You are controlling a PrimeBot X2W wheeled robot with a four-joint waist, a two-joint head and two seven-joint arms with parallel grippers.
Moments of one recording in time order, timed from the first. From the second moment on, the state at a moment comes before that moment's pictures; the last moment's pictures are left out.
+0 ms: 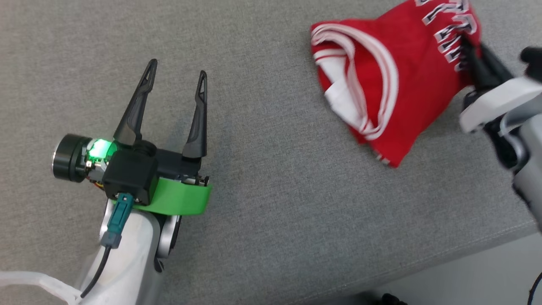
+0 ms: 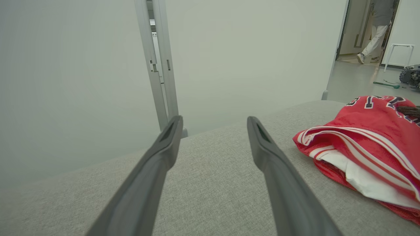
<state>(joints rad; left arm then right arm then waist) -0.39 0.17 -0.34 -0.07 -0.09 0.09 -0.19 -0.77 -0.47 0.42 0.65 0.62 0.13 -0.26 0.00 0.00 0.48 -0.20</state>
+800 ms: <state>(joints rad) -0.51 0.17 -0.40 -0.09 -0.06 0.06 -0.18 -0.82 -0.66 -0.07 0.78 0.50 0.13 -0.26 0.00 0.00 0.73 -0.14</state>
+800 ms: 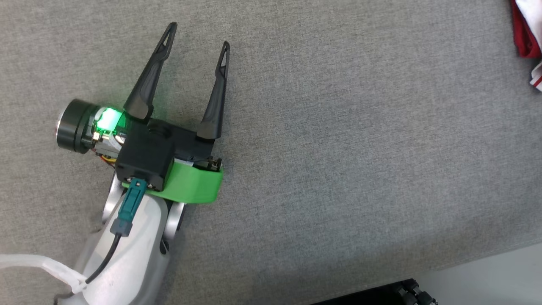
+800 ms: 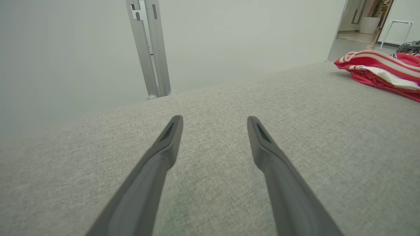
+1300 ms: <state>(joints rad) -0.26 0.17 -0.31 0.01 -0.18 0.14 -0.22 -0.30 -0.33 -0.19 0.22 0.36 0.13 -0.26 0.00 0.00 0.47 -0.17</state>
